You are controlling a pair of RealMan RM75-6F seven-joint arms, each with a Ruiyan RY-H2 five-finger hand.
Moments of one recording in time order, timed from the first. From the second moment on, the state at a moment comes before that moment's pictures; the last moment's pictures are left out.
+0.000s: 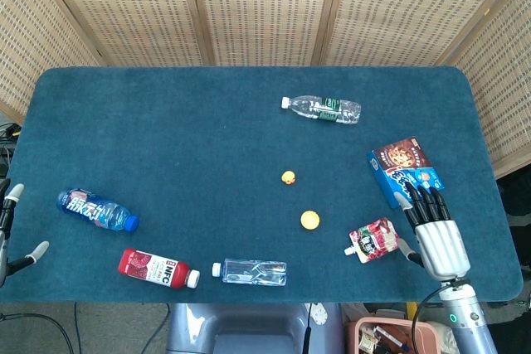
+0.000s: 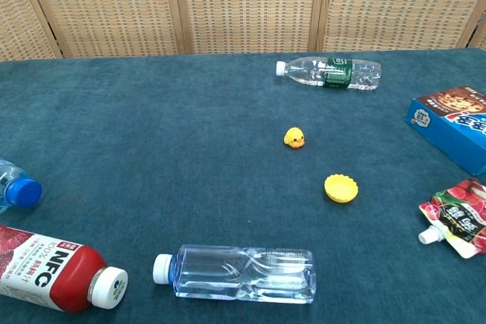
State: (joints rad) left arm -0.02 -1.19 -0.07 -1.55 1.58 1.67 0.10; right arm 0.17 -1.31 0.06 -1.58 -1.61 1.49 -0.28
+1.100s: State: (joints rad) left arm -0.03 -1.19 -0.09 -1.54 1.53 1.64 0.06; right arm 0.63 -1.53 0.32 -1.61 -1.22 1.05 -0.66
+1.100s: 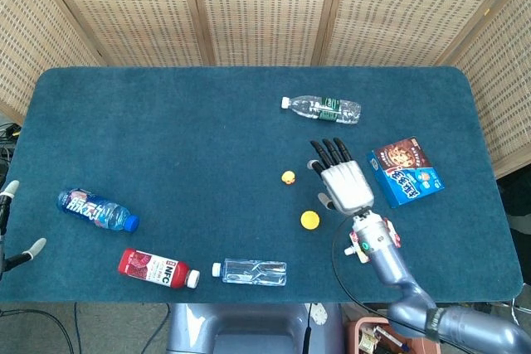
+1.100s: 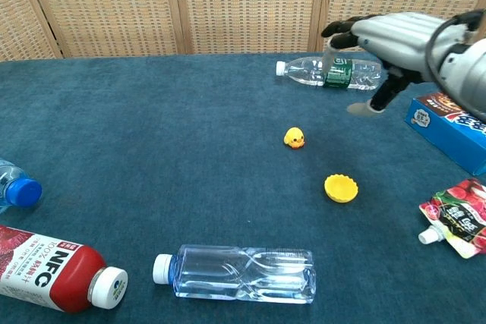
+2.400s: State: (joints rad) left arm -0.04 -1.19 -0.10 -1.51 1.48 1.60 0.04; right arm 0.95 -1.82 0.29 -1.14 -0.86 0.85 -0.78
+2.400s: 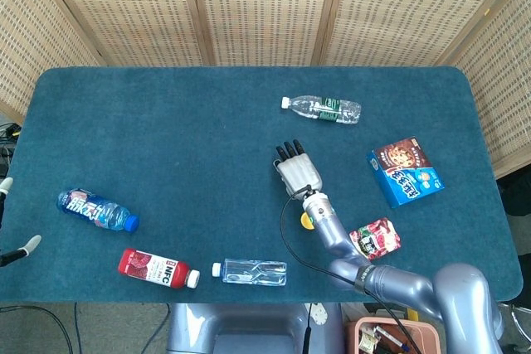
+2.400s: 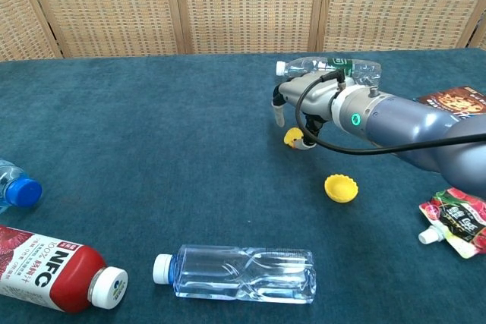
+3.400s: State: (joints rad) left arm -0.04 -1.20 -0.10 -1.51 1.48 1.60 0.05; right arm 0.98 -1.85 0.24 -1.04 -0.86 0.83 -0.70
